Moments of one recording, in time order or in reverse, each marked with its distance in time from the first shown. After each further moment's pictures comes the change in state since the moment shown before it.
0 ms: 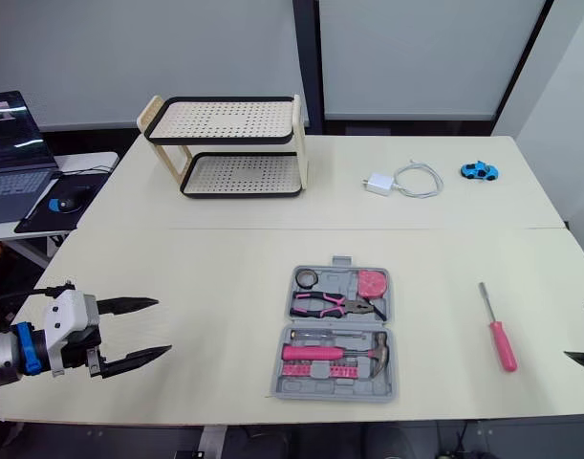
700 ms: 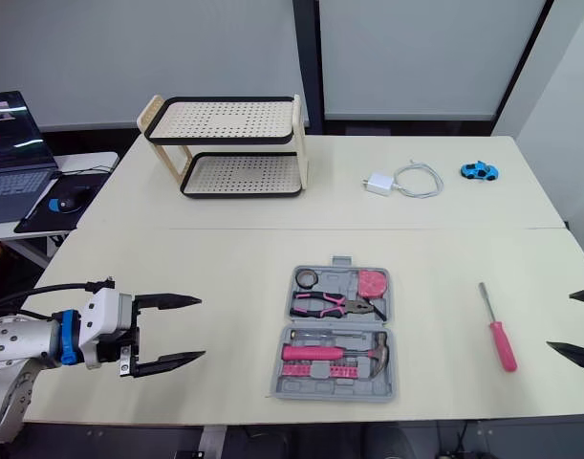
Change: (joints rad) left arm -0.073 -0.017 -0.148 -0.120 -0.048 0.012 -0.036; right arm -0.005 0.020 -0.002 -0.173 0.043 0.154 -0.043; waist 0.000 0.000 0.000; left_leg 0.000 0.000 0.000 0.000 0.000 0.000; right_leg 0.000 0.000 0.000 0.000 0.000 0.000
